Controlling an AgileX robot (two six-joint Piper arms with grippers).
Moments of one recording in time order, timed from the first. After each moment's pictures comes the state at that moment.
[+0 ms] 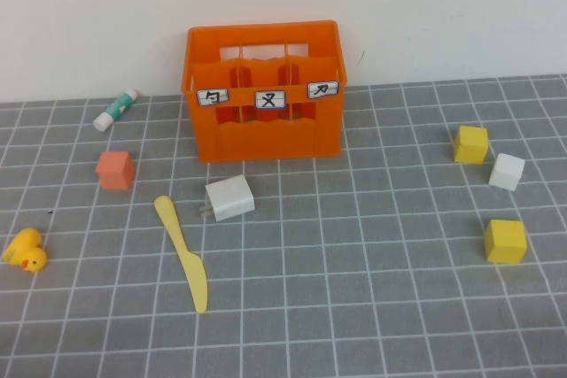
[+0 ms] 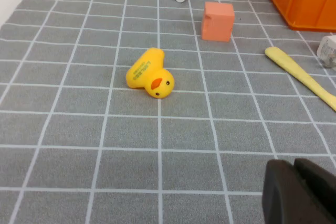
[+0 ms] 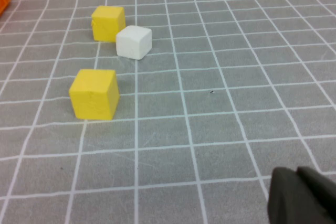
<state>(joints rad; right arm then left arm) -0.06 -0.02 0.02 0.04 0.41 -0.03 -0.04 -0.01 0.02 -0.01 0.36 -0.16</state>
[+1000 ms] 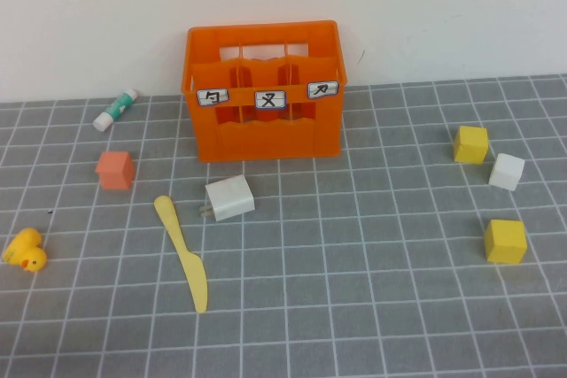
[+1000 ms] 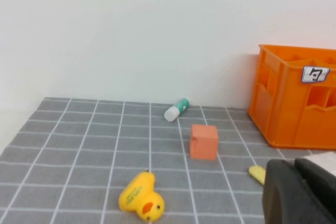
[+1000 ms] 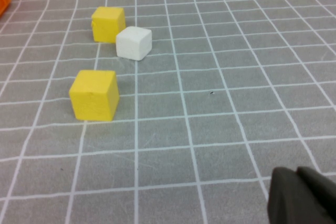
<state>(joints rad) -0.06 -0.02 0.02 0.04 0.40 -0.03 -0.04 -0.01 0.03 -0.01 0.05 -0.17</state>
